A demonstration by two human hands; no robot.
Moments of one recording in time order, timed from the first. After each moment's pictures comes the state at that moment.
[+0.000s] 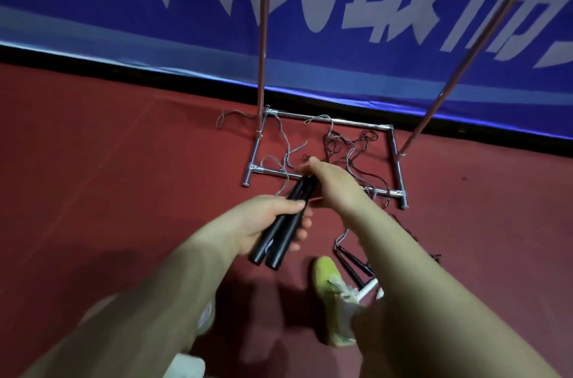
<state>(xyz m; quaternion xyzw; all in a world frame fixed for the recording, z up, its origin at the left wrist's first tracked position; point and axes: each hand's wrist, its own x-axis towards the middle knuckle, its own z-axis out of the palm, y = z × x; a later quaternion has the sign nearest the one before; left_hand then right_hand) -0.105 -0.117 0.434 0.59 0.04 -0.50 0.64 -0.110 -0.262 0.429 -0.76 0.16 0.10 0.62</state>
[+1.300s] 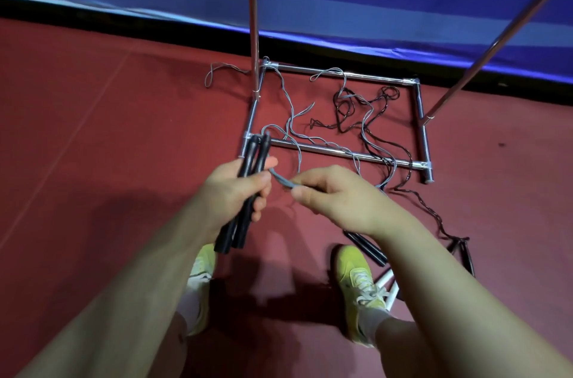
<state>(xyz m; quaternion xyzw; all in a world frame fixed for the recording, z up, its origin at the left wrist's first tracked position) -0.020 -0.117 0.347 0.64 0.03 -0.31 0.71 -0.058 -0.295 0.354 -0.85 -0.06 0.17 0.49</state>
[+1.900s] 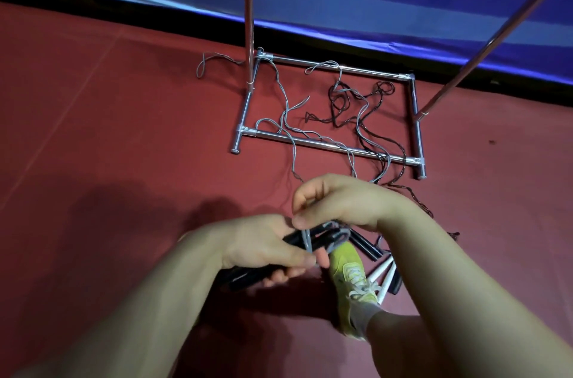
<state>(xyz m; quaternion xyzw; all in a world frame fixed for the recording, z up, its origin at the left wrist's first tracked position) -0.045 -0.128 0.328 0.57 -0.17 -0.63 0.50 -0.053 -0.300 0.351 -0.69 -0.02 0.39 0.61</state>
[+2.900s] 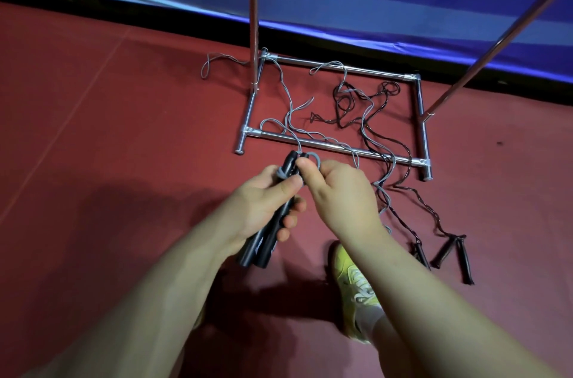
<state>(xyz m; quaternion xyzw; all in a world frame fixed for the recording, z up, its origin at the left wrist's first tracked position) -0.031 -0.137 0.336 0.58 0.02 -0.41 0.70 -0.056 -0.272 0.333 -0.93 0.15 0.02 0.32</state>
